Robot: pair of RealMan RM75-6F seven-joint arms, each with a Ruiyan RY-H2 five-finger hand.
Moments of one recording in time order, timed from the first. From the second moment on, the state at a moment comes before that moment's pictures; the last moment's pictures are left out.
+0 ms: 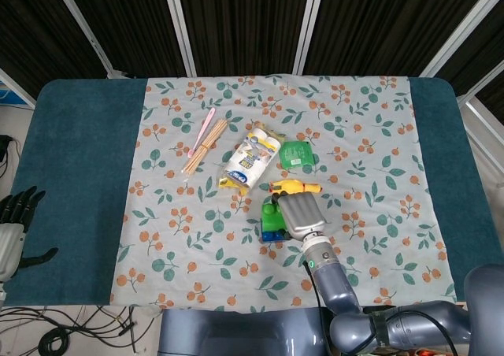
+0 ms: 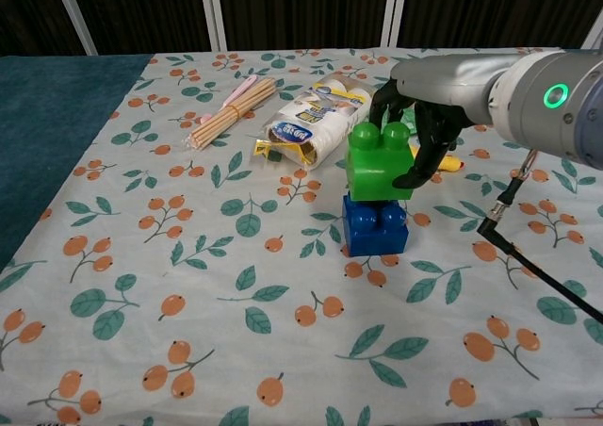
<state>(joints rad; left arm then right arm) -0.12 -1.08 -0.04 -1.65 1.46 1.42 0.03 0.92 -1.52 0.23 -2.00 -0.50 1.33 -0.92</state>
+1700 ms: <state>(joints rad) -0.12 -1.08 -0.04 -1.66 1.44 1.41 0.02 0.93 -1.57 0.18 -1.90 -0.50 1.28 -0.88</state>
